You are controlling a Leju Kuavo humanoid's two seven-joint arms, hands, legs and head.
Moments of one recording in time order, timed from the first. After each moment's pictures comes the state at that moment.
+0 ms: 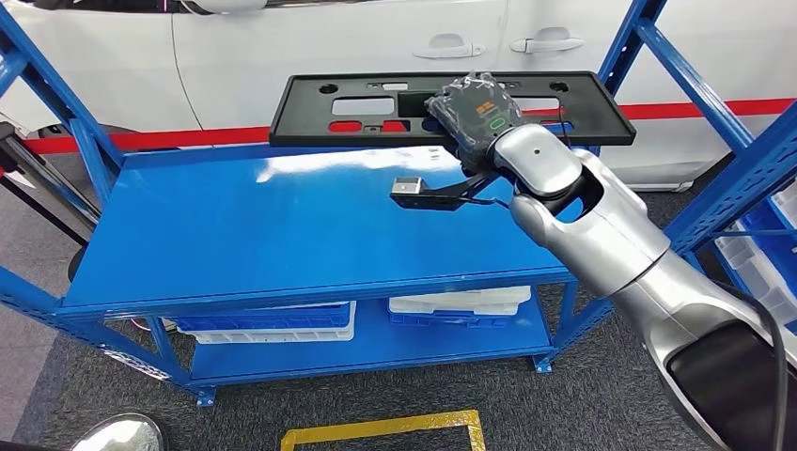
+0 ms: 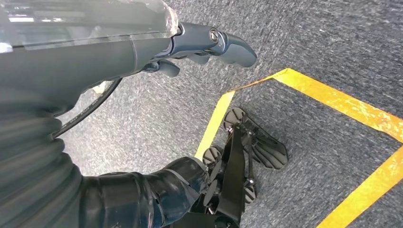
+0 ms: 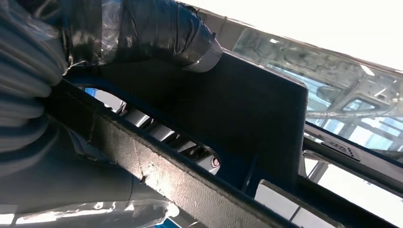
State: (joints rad) left arm -0.11 -0.12 1.32 -0.25 -0.75 0.00 -0.20; right arm -1.15 -0.18 0.74 -1.11 1.17 0.18 -0.09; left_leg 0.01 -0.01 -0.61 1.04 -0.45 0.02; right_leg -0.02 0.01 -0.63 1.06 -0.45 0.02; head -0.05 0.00
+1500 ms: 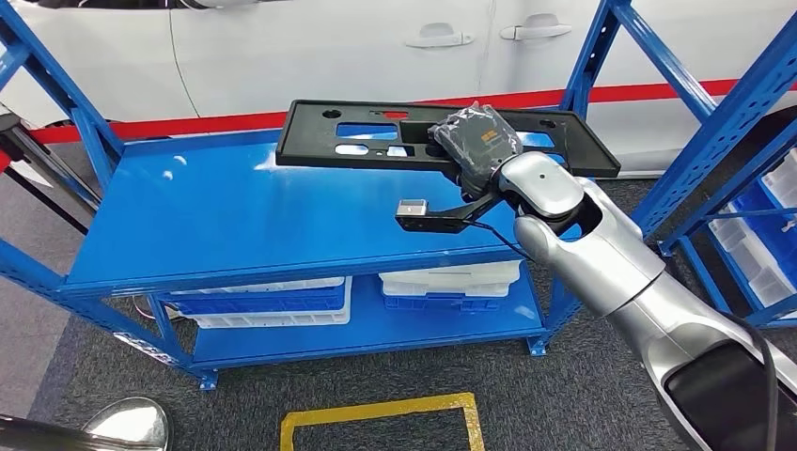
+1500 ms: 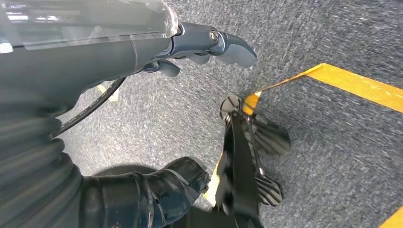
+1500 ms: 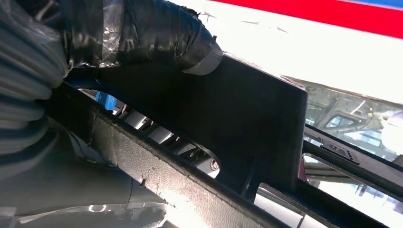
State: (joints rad) left arm -0.11 -0.15 1.30 -0.25 -0.77 0.01 -0.19; right arm -1.06 -0.20 0.71 -1.10 1.11 0.13 -0.14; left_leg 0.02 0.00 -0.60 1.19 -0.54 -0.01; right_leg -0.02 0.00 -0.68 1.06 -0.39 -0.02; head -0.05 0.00
